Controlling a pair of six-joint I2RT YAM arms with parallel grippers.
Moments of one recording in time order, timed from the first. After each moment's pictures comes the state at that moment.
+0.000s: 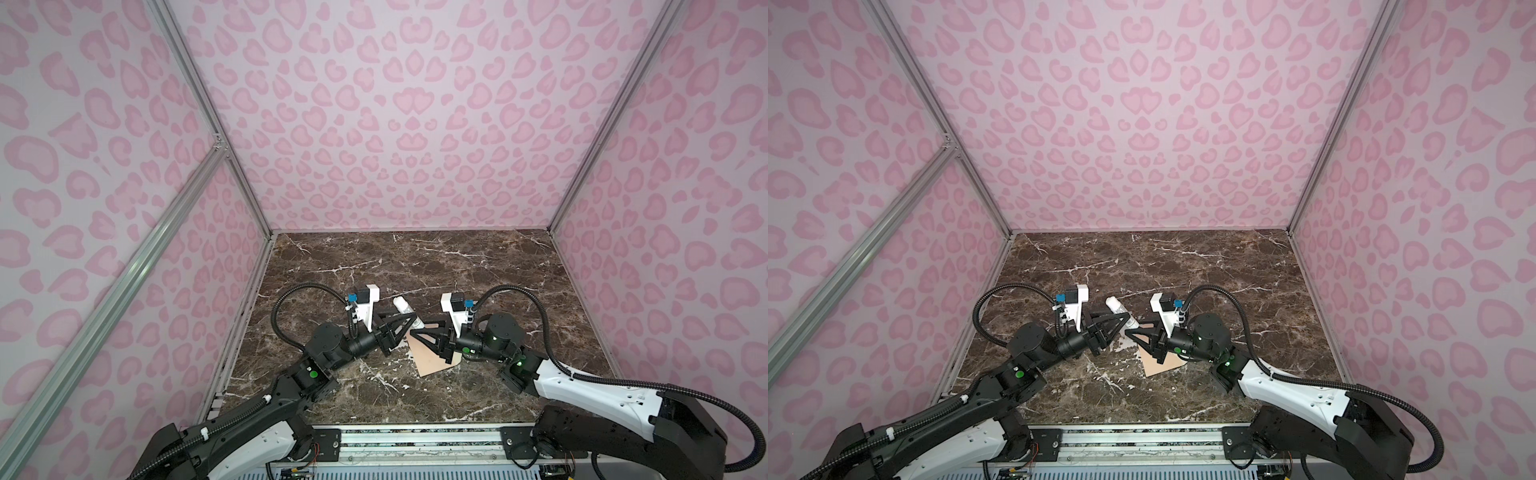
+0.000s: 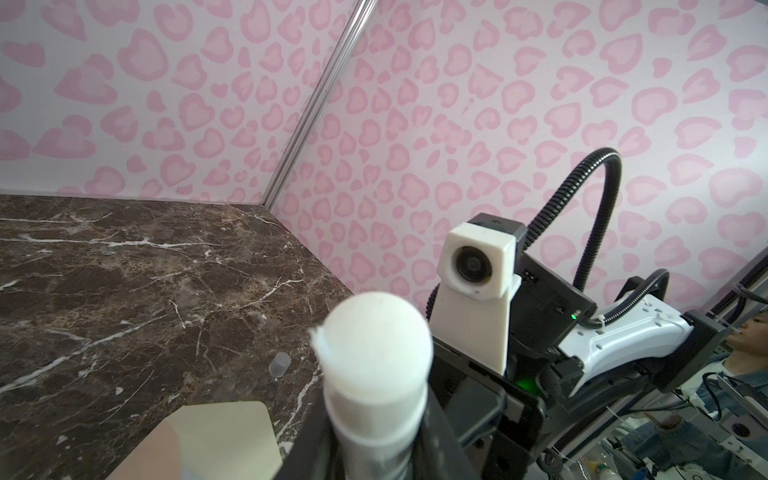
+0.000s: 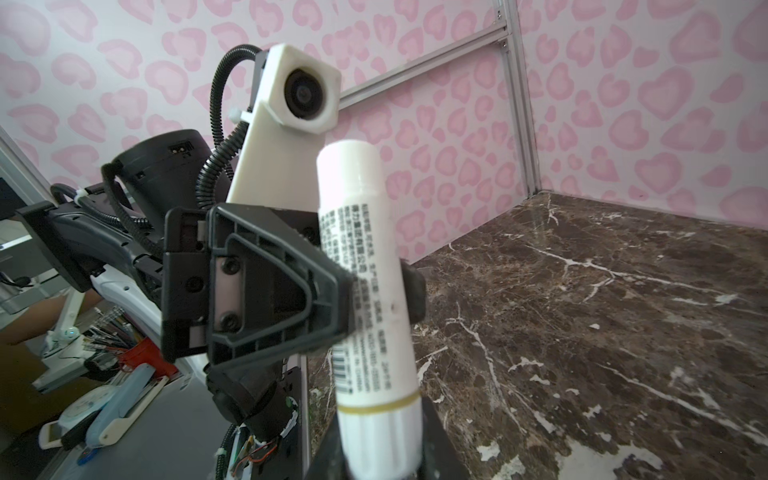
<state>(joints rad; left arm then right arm) -0.81 0.89 0.45 0.54 0.29 -0.61 0.82 1.10 0.51 0.57 -0.46 0.40</state>
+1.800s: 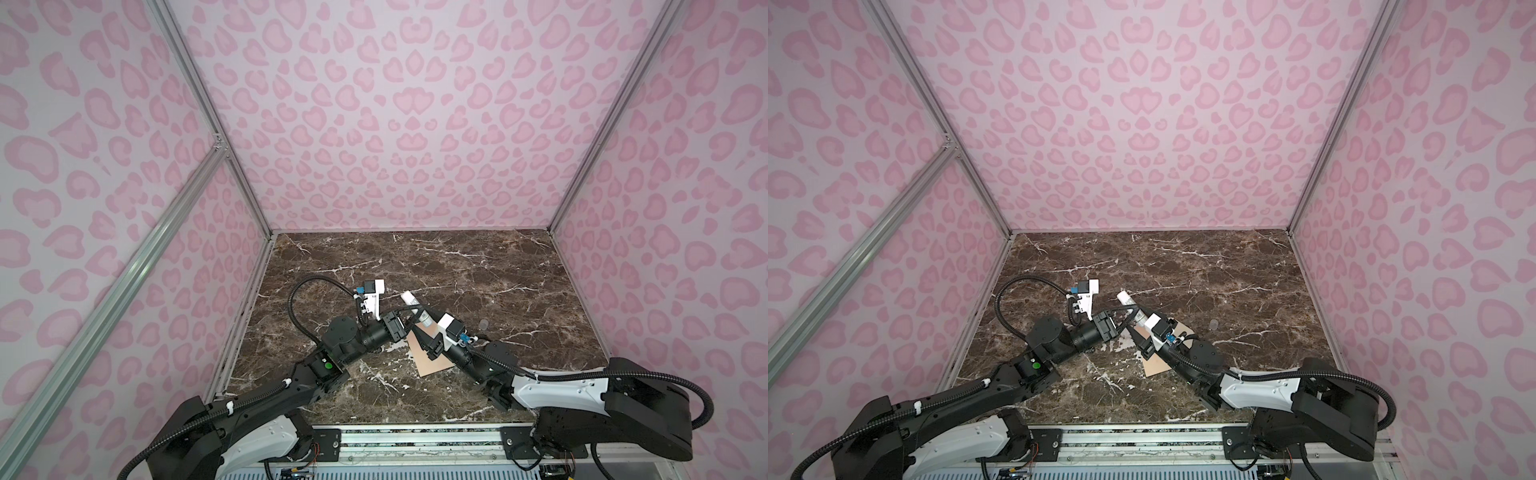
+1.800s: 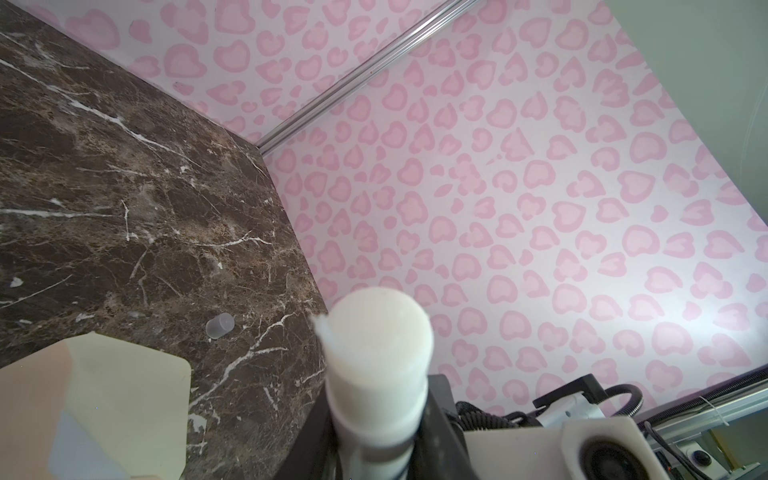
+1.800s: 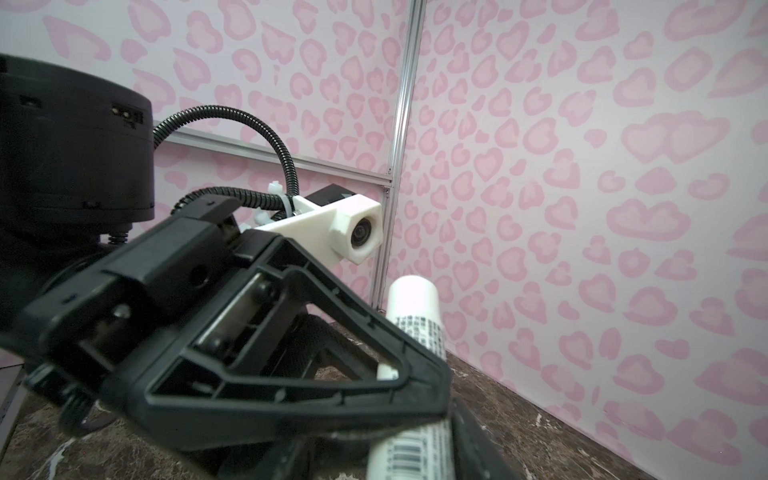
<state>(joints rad) -0.84 1.07 0.50 0.65 0.22 -1.06 1.04 1.32 0.39 1.19 0.17 -0.17</state>
